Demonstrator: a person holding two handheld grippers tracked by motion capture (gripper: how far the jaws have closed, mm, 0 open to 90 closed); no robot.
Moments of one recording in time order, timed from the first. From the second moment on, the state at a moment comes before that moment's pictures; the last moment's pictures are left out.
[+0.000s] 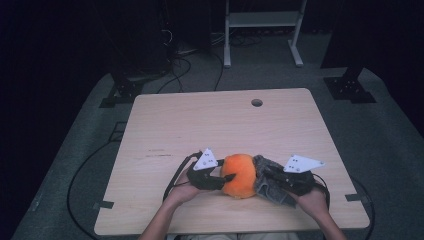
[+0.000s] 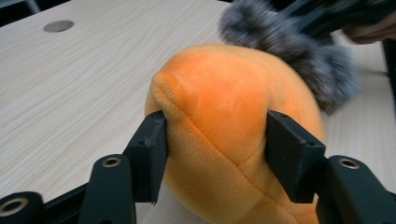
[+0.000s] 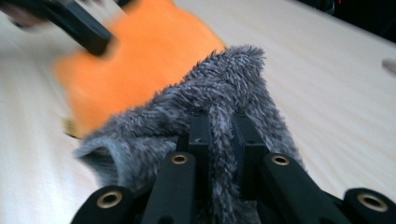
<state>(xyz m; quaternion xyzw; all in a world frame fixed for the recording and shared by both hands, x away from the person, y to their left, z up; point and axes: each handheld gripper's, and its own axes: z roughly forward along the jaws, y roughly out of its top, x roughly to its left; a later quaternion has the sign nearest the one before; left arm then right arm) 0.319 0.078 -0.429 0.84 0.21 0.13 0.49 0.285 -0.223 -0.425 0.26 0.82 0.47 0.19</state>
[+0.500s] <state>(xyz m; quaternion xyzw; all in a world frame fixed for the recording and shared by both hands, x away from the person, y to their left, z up) 0.322 0.078 -0.426 0.82 0.22 0.11 0.51 0.286 -0.211 -0.429 0.24 0.83 0.46 0.20</state>
